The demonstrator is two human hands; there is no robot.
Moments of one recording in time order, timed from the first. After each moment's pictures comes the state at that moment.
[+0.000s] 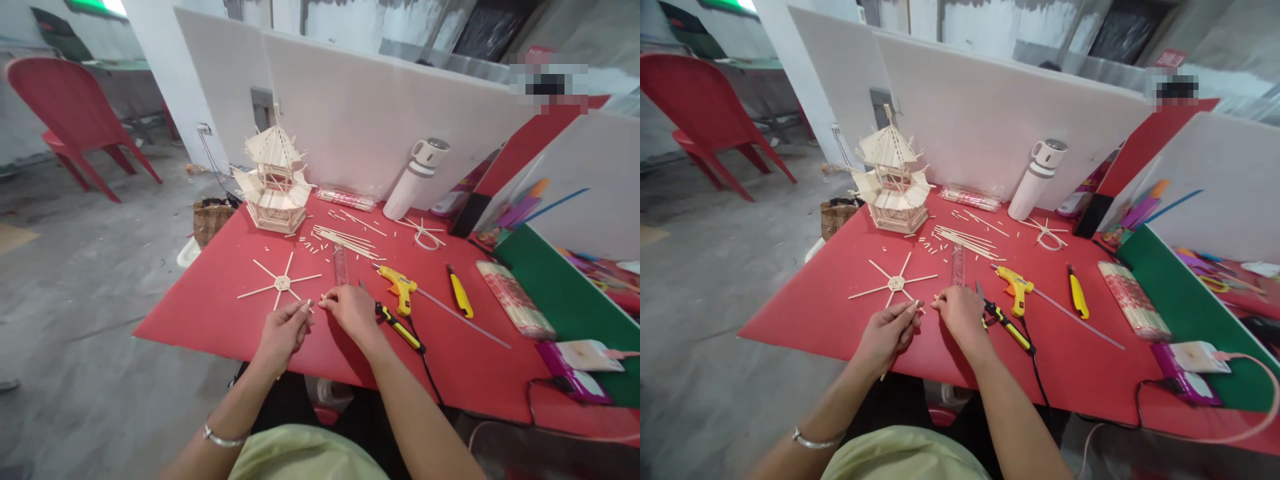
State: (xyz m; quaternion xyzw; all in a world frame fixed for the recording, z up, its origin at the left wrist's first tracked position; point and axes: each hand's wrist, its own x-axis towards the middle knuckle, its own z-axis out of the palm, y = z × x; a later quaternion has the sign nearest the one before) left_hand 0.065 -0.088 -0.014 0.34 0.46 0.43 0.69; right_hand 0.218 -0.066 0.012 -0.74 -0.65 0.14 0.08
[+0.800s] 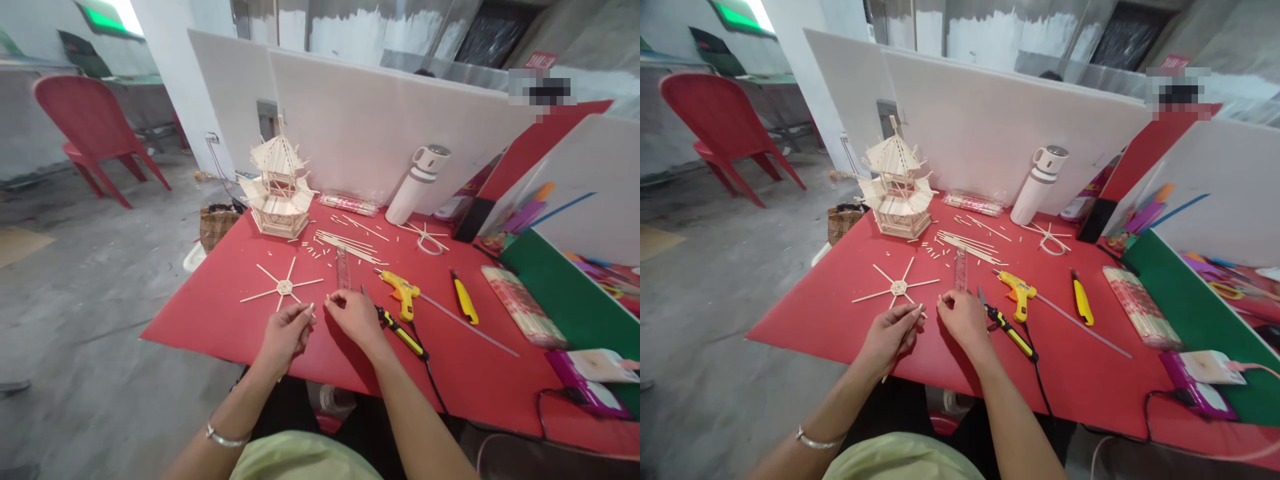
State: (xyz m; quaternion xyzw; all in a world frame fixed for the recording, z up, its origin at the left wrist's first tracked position) left_hand 0.067 -0.084 -0.009 0.31 0.48 0.44 0.69; right_hand 0.224 -0.073 0.006 -0.72 -0.62 0.20 0.22
